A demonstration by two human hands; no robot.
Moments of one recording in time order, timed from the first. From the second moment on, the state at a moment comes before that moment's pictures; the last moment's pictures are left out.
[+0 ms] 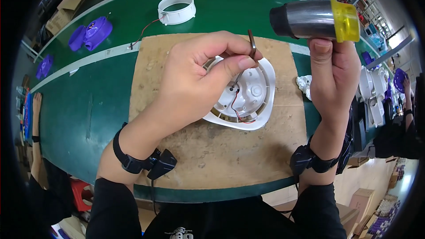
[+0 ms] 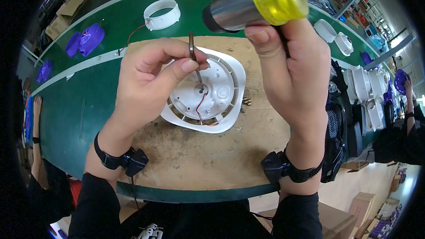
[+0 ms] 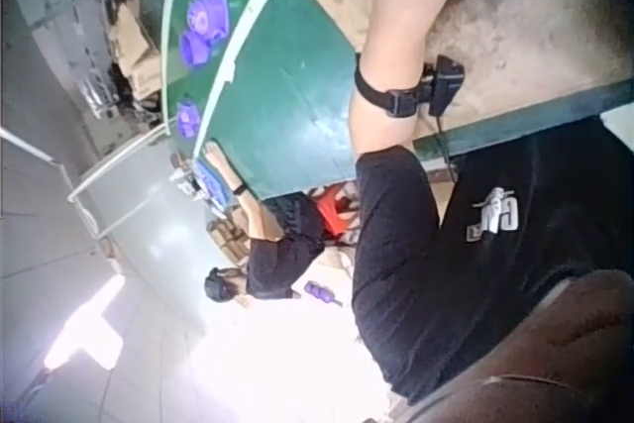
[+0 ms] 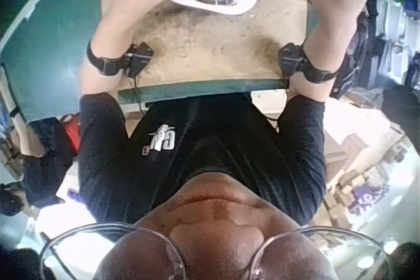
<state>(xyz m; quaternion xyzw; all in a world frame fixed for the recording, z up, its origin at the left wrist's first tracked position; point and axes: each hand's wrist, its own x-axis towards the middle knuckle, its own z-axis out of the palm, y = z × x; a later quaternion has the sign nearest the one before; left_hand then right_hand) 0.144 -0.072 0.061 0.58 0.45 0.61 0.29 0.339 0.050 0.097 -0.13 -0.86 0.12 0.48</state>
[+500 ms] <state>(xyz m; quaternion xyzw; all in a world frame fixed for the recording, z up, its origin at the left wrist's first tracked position) 0.145 -0.073 0.051 0.60 0.48 0.57 0.28 0.343 0.036 0.103 -0.03 -0.85 0.12 0.51</state>
